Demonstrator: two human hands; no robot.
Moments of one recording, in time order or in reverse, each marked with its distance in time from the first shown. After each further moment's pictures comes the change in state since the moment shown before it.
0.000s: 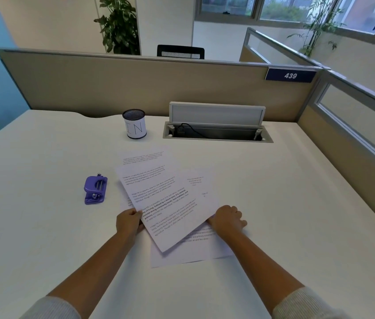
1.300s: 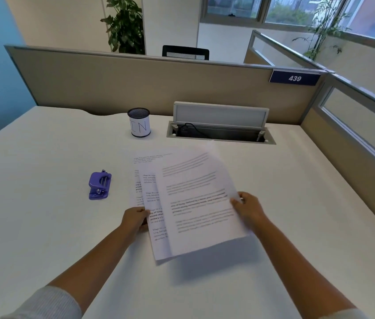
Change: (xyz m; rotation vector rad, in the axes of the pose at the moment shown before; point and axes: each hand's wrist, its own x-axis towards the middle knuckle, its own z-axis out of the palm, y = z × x) left_hand 0.001 0.001 -0.006 0.008 -0.244 -0.071; right_hand 0.010 0.047 -0.048 0.682 0.032 -0.257
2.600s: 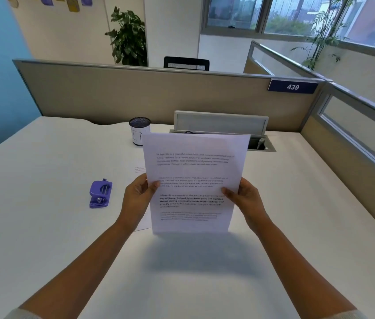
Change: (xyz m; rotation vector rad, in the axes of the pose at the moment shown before) left_hand -0.055 0.072 0.024 0.029 -0.135 0.800; right_hand -0.010 -0.042 -0.013 0.654 -0.149 -0.325
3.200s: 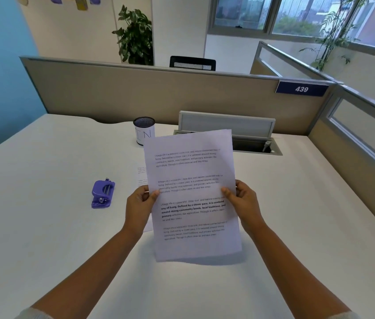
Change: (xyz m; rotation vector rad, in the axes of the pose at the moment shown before) left_hand 0.000 -0.028 0.001 0.036 0.212 -0.167; right_hand 0.015 0.013 0.014 -0.054 0.069 0.029
